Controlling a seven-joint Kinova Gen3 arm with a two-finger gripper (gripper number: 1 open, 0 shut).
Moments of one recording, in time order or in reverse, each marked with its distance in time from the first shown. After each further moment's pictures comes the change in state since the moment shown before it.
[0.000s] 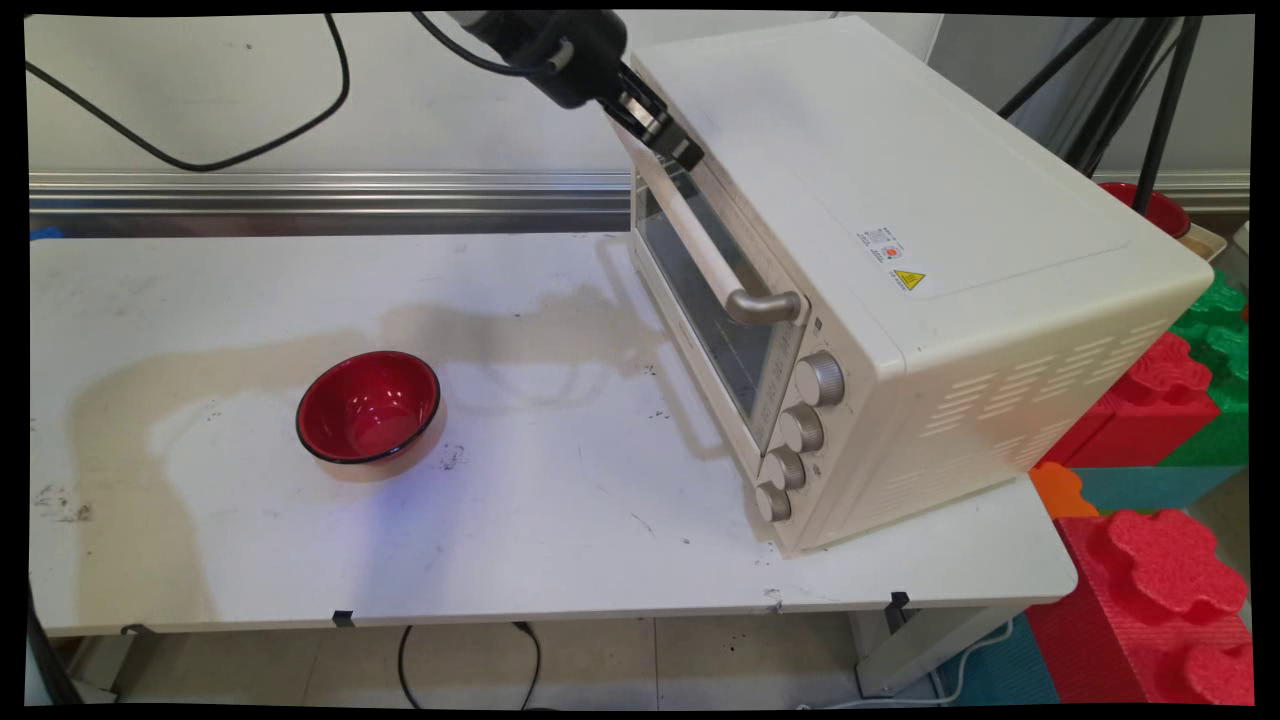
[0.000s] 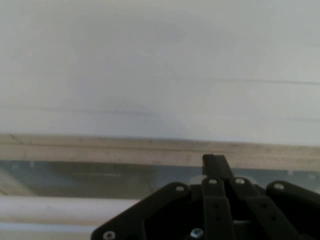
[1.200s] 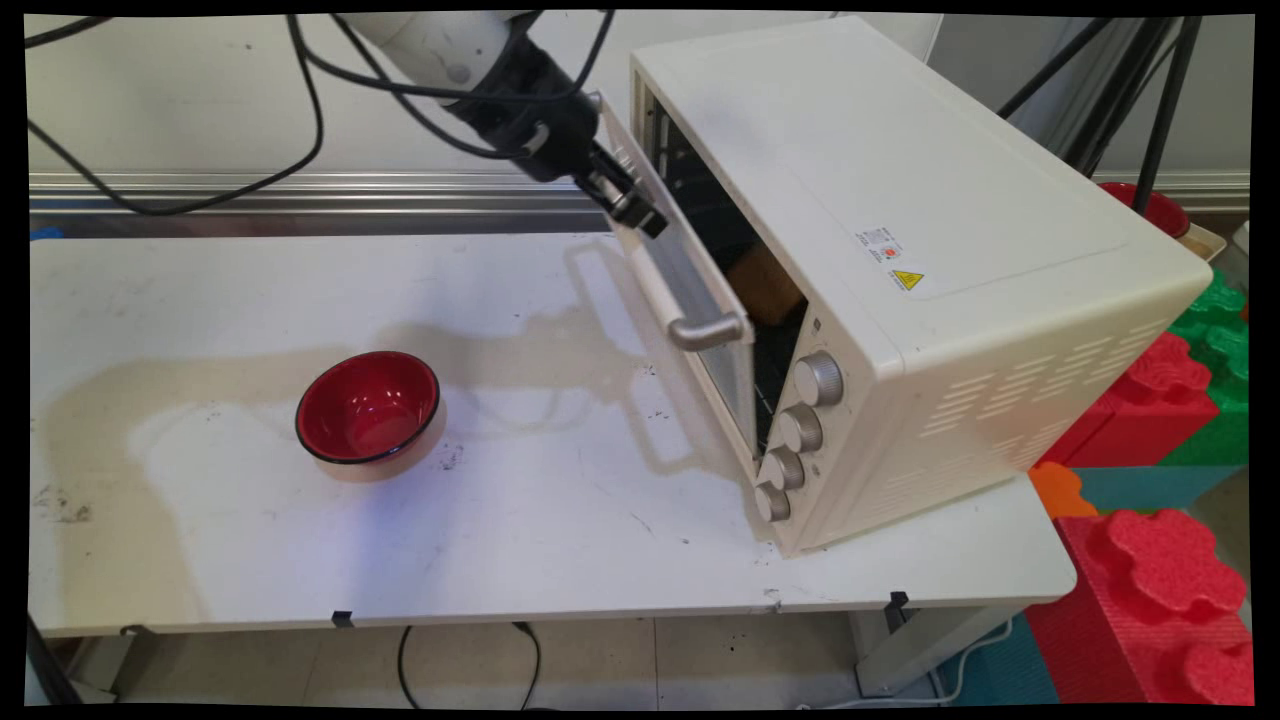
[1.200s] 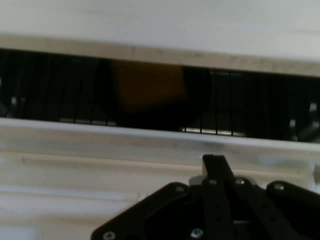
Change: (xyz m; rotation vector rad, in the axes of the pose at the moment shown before) arm -0.044 0.014 0.013 0.005 -0.100 -0.042
